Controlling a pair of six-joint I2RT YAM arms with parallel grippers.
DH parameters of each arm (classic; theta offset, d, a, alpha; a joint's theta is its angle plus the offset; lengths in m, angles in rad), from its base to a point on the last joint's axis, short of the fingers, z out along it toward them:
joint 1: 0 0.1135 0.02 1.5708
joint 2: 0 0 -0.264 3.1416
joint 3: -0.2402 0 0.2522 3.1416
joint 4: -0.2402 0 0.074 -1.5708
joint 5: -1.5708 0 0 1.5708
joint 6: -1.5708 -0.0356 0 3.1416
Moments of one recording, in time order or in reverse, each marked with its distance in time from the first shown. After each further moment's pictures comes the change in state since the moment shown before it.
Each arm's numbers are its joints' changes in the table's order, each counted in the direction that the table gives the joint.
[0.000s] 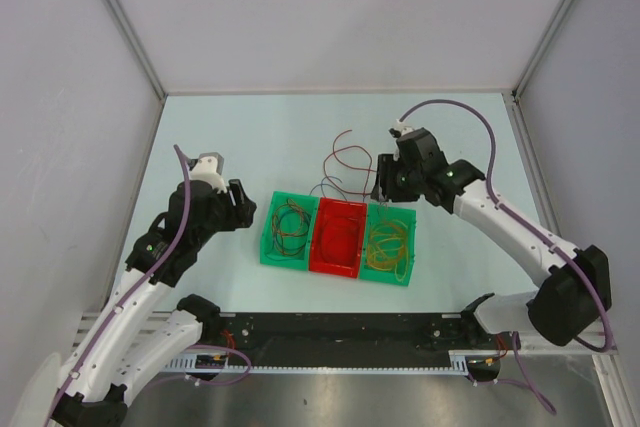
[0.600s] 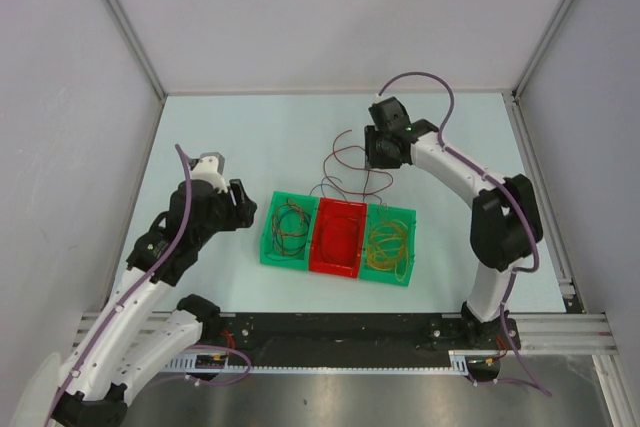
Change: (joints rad) left arm 0.000 -0.007 0.000 0.002 -0.003 0.000; right arm -0.069 -0.487 -0.369 0.017 -0.131 0.055
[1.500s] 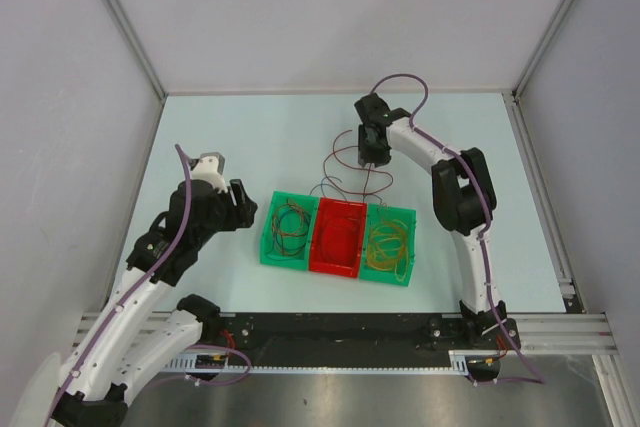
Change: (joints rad) left arm 0.002 0.001 0.001 0.000 -0.006 0.000; right arm -0.040 -0.416 -0.352 -0.111 -0.049 -0.019
